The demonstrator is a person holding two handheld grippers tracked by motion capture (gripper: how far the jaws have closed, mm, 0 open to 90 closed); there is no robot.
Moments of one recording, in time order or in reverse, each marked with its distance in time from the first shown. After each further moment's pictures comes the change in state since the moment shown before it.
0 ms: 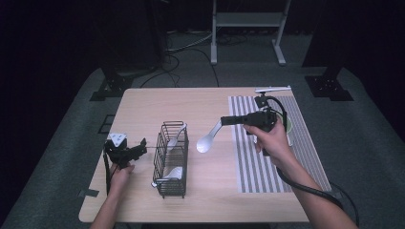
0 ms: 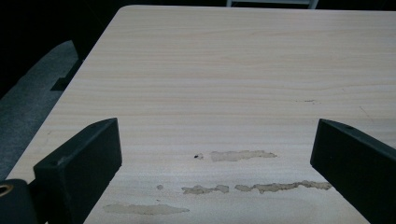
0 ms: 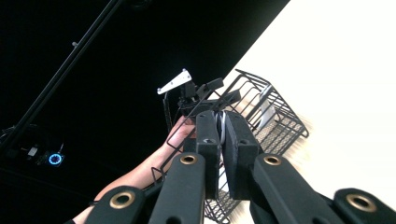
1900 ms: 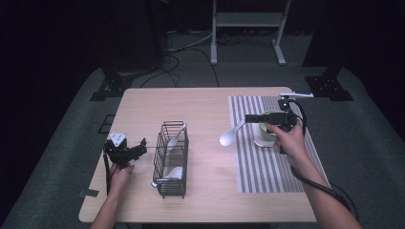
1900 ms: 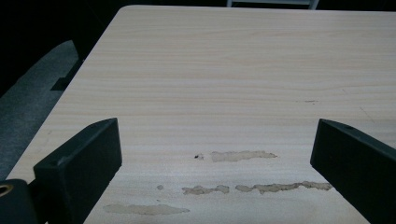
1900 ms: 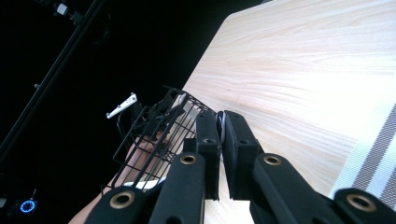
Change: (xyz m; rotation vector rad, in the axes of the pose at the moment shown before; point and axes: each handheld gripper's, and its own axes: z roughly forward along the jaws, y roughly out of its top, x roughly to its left) left arm 0.000 0.000 0.000 -0.004 0.001 -0.005; right arm -0.070 -0.014 -0.047 -0.108 -0.111 0.136
